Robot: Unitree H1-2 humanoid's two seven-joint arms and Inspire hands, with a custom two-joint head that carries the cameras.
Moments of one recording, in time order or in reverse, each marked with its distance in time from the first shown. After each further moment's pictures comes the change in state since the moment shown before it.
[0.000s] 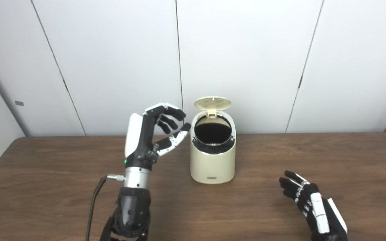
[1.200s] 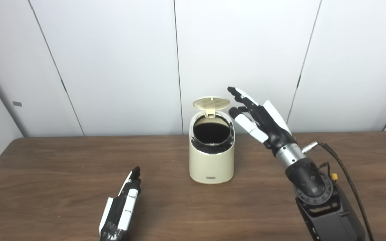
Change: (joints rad) left arm 0.401 -0.011 0.091 -0.073 -0.439 0.093 -0.206; right arm -0.589 -0.096 0.280 0.066 -0.493 0.211 0.043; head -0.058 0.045
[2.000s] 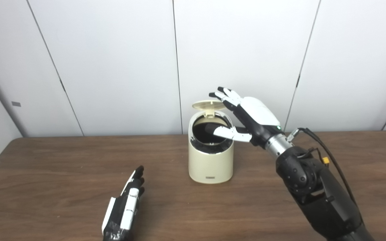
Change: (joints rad) left arm 0.001 -0.037 -0.004 -0.007 -0.003 -0.019 0.016; right arm -0.073 -0.076 0.120 0.039 -0.281 -0.095 0.035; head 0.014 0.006
